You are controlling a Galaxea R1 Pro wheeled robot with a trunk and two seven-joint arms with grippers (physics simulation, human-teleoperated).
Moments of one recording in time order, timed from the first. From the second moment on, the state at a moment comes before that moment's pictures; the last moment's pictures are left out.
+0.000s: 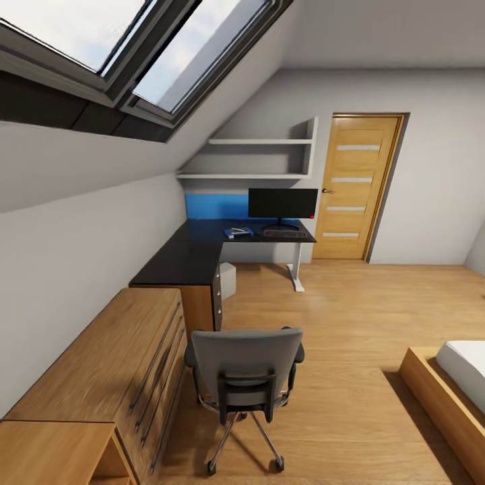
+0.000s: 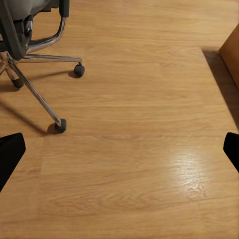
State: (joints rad) left arm -0.05 -0.05 0.22 -0.22 0.23 -0.40 -0.02; right arm -0.19 -0.02 0.49 0.02 -0.46 -0.83 -0.19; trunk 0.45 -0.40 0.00
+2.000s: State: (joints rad) left arm -0.05 -0.04 0.23 -0.23 0.23 -0.39 -0.01; right arm -0.19 -0.02 0.49 0.02 -0.46 -0.83 -0.19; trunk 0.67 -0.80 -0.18
